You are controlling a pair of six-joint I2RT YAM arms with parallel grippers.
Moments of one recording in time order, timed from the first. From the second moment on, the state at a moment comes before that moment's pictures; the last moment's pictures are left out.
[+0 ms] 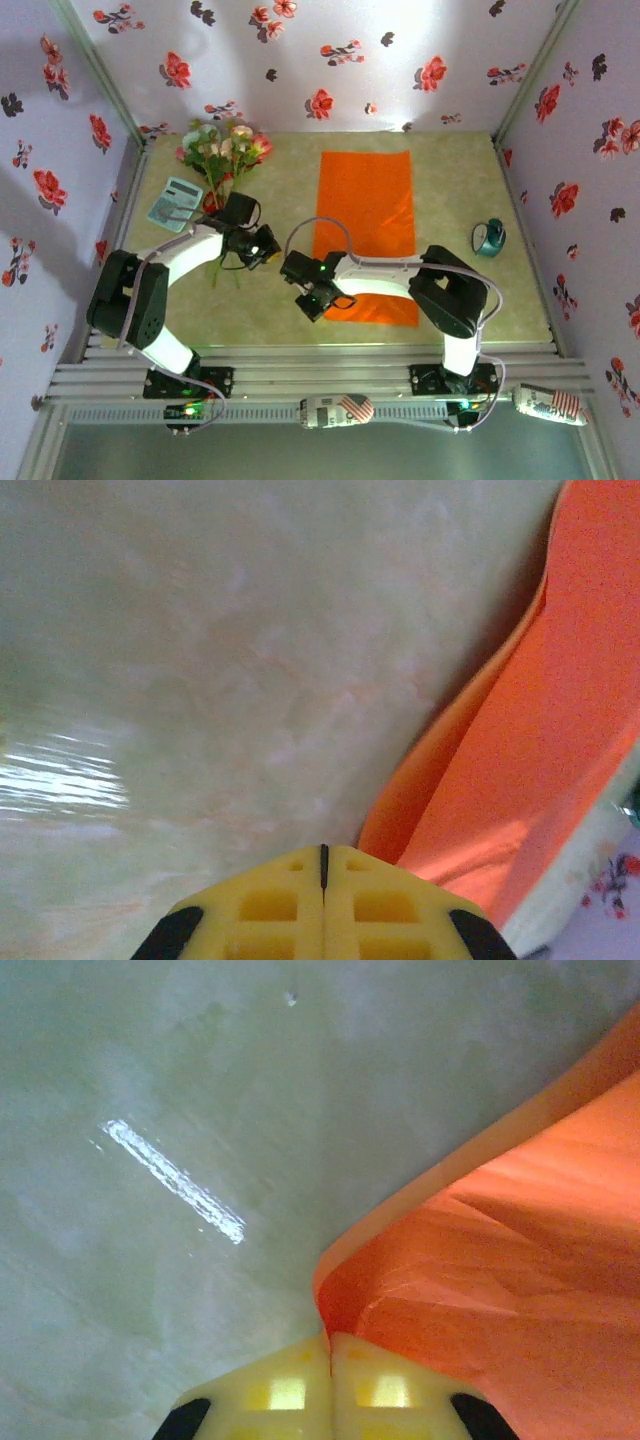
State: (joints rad) left arm -0.44 1.59 0.93 -0.42 0.41 -0.99; right arm 1.08 1.84 1.15 -0.64 -0.01 0.30
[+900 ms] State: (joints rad) left arm -0.61 1.79 1.03 -0.26 0.46 -1.13; right arm 0.71 1.54 0.79 -0.31 -0.58 0.54
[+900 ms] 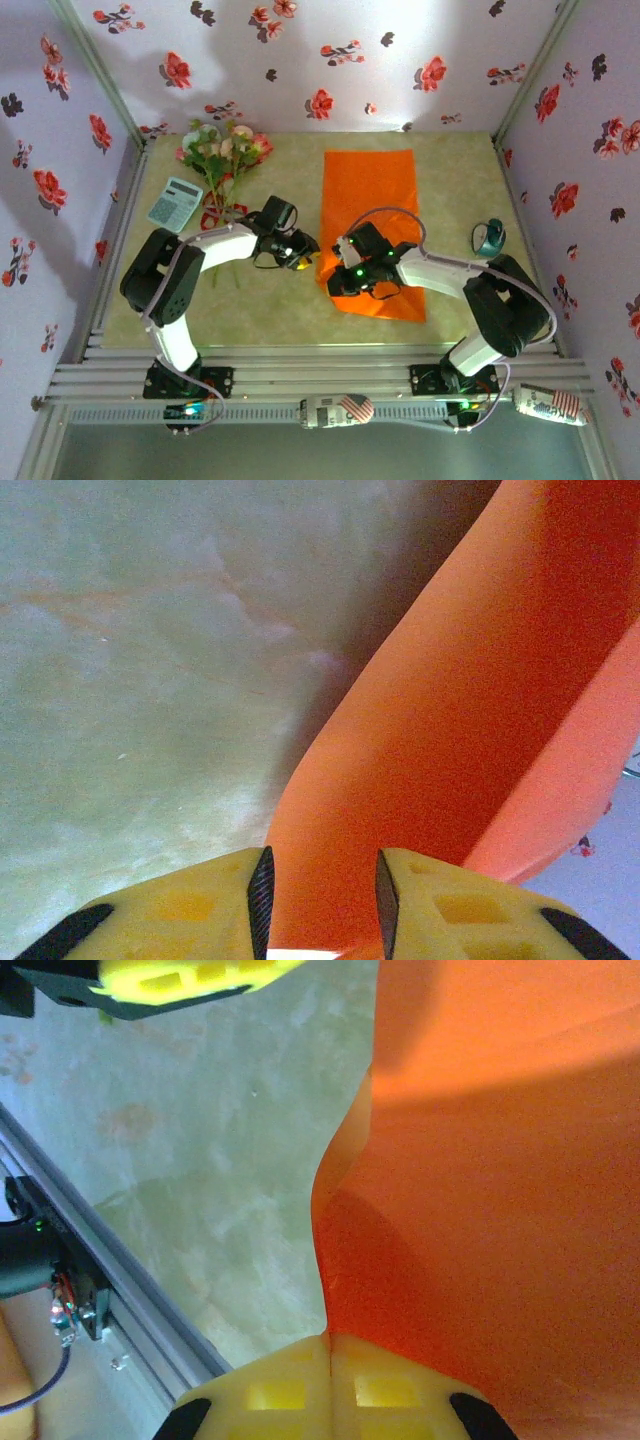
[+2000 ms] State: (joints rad) left arm -0.61 1.78 1.17 -0.27 0.44 -1.08; right arm 0.67 1.52 0.78 -0.31 -0.63 0.54
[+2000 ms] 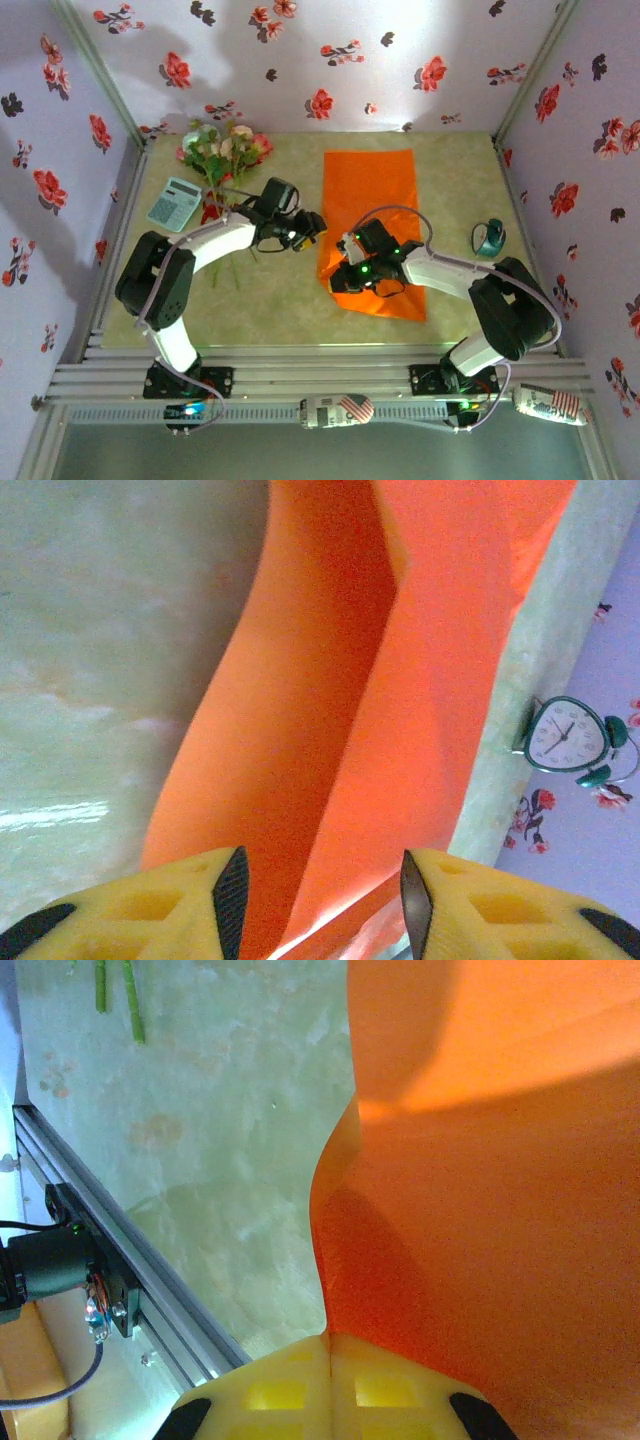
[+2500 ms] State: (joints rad) left arm -0.61 1.91 1.29 -0.28 0.51 -0.99; right arm 0.66 1.50 0.78 -0.32 -0.63 0.54
